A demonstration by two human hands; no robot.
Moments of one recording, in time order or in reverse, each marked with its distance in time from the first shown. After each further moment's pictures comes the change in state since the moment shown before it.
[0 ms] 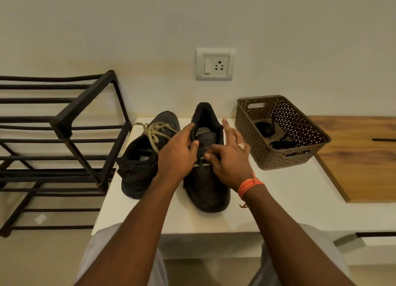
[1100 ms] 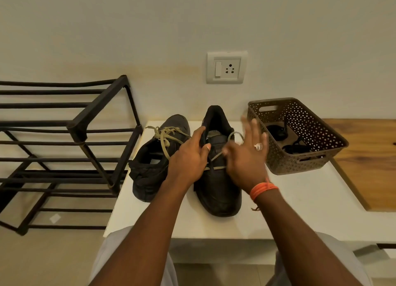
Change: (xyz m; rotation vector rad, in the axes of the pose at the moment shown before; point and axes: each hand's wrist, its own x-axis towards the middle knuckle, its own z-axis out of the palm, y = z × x) left_hand 0.001 -0.005 0.003 -0.015 -0.083 -0.005; right_hand 0.008 0.012 0.014 -0.106 0.248 -0.044
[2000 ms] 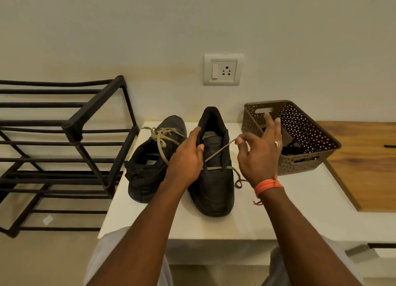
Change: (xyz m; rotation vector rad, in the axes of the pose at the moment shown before) left_hand 0.002 0.002 0.004 -0.094 0.024 -0.001; right_hand 0.009 0.012 -0.018 0.193 0.236 0.195
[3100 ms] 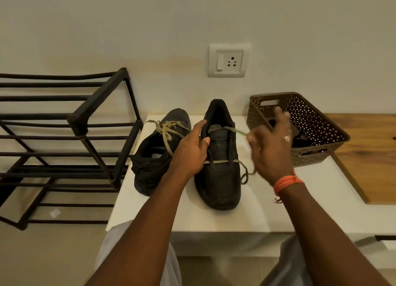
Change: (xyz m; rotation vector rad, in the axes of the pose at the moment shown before) left_hand 0.000 -0.001 -0.007 -0.099 -0.061 -0.007; right_hand -0.003 0.013 -0.014 -0.063 -0.102 -0.048
